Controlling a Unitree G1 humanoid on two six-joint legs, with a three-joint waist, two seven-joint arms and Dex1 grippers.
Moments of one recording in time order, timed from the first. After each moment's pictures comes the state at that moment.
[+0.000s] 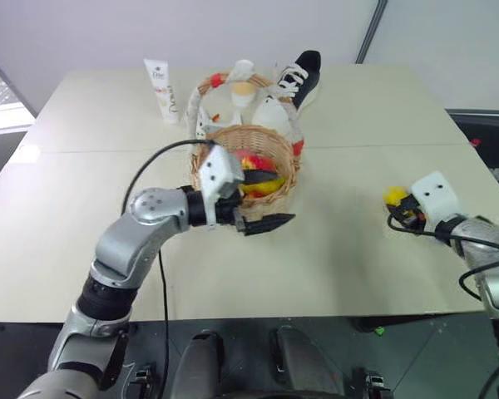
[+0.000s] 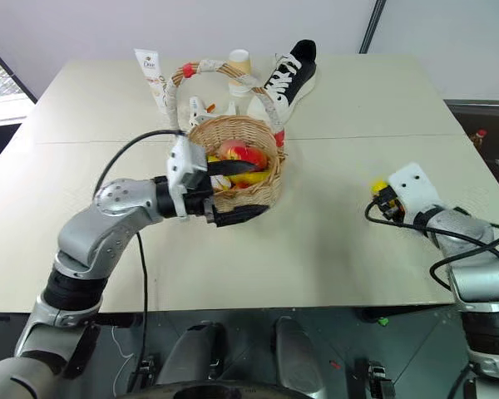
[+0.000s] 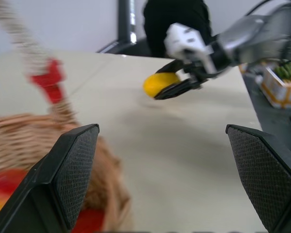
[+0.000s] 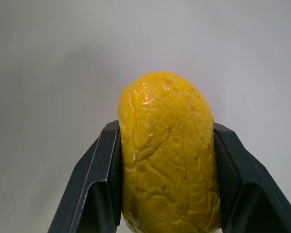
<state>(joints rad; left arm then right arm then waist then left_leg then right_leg) -0.50 0.44 -0.09 -0.35 -0.51 0.60 -0.83 -0.16 -0.89 -0.16 -0.27 0.11 0.52 0.57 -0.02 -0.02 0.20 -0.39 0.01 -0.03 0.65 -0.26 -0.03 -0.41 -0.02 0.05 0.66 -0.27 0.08</state>
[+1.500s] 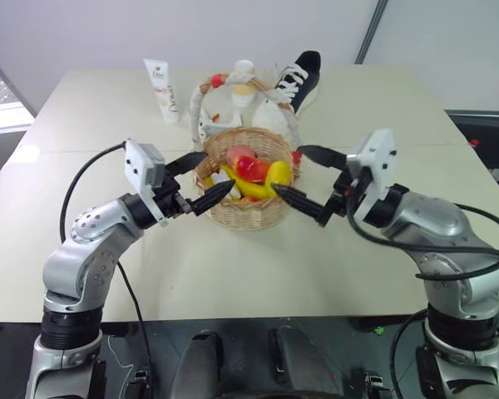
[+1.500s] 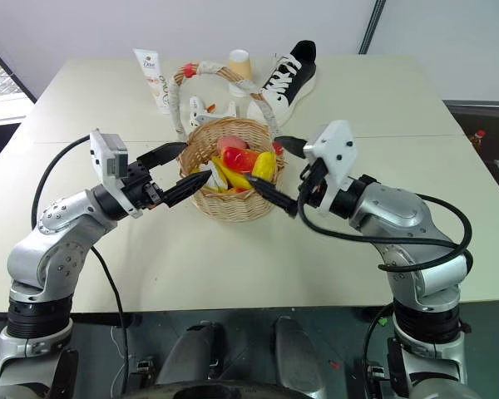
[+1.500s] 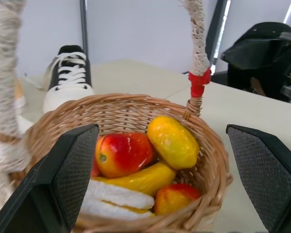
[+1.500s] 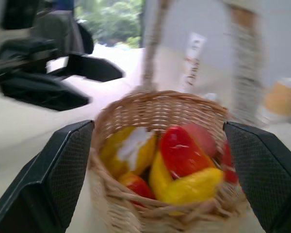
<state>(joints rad) -0.33 0.48 0.13 -0.39 -0.62 0.54 -0.69 -0.41 -0.45 -0.13 -0.59 0.49 0.79 0.58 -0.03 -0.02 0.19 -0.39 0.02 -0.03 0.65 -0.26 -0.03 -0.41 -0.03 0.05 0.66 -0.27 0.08</state>
